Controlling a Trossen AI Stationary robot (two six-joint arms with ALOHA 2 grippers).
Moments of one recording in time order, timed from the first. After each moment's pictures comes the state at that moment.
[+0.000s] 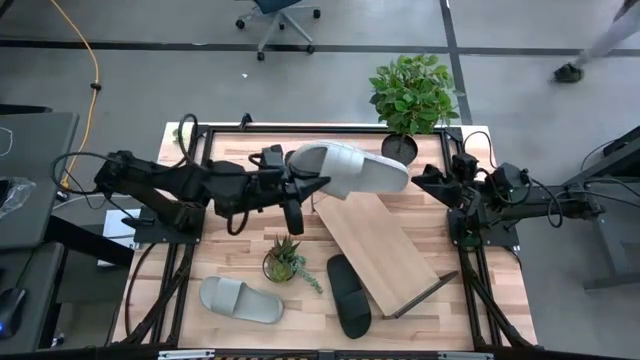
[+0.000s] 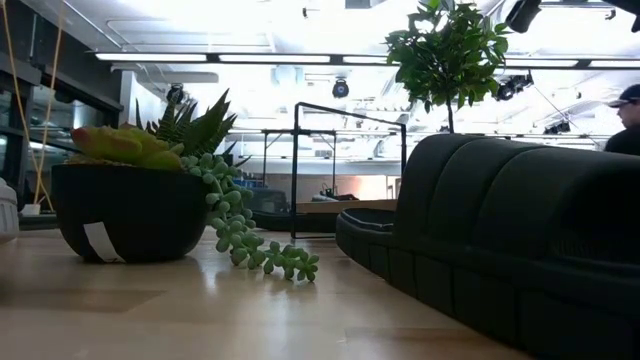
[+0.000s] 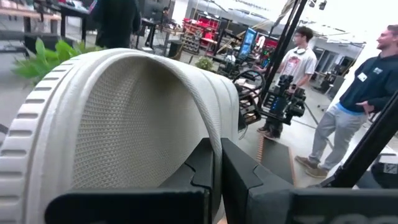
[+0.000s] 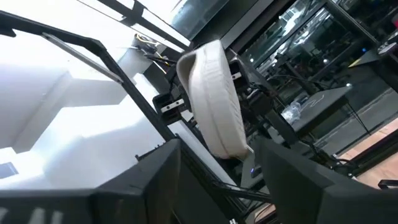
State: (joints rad) left arm -0.18 1.44 1.57 -0.17 -0.59 -0.32; right arm 0.01 0.43 0.37 0.48 -0.06 0.77
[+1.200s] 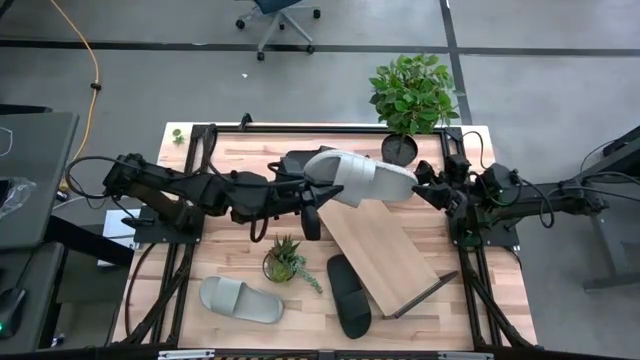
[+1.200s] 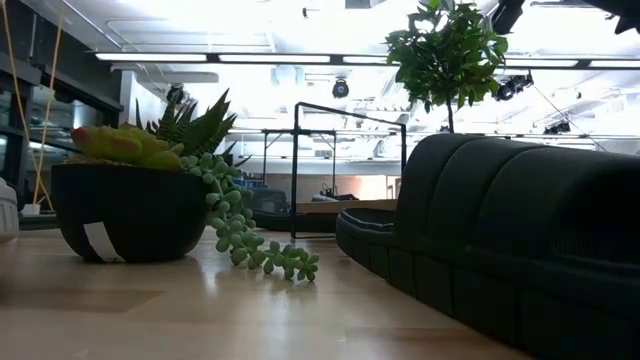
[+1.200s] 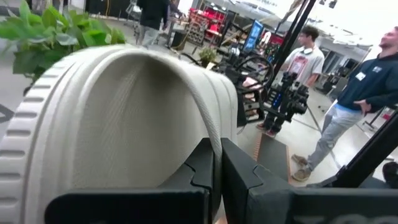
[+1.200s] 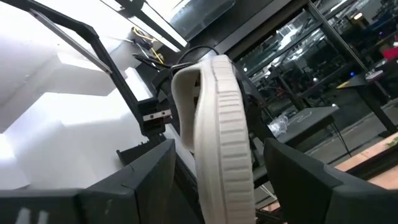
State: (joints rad) left arm -0.18 1.52 1.57 -0.15 -0.59 -0.40; right arm 0.01 0.57 0.37 0.62 -0.03 0.65
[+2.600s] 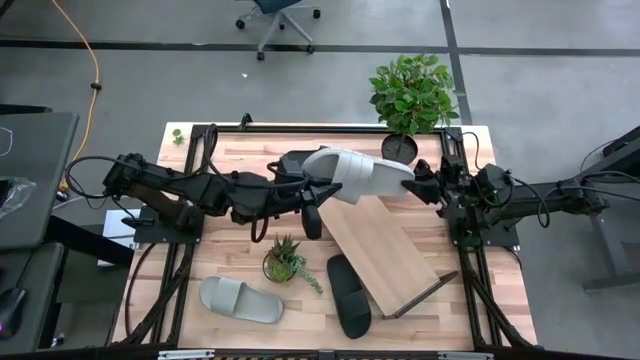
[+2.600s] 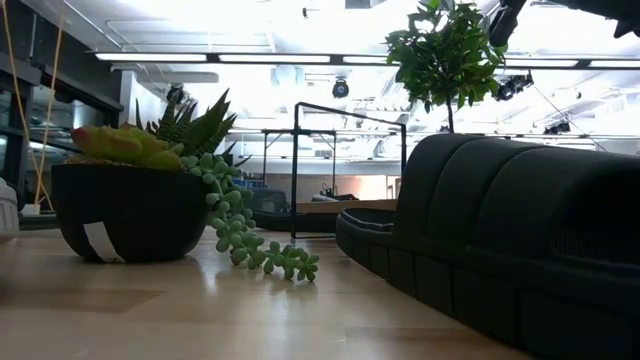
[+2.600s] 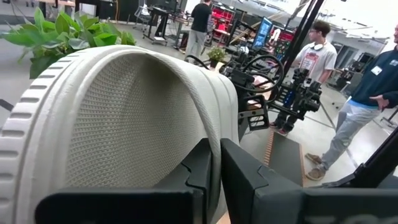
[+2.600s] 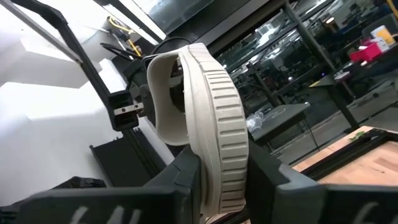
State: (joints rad) left arm -0.18 1.52 1.57 -0.16 -0.63 -0.35; right arm 0.01 0.59 0.37 0.58 0.03 0.59
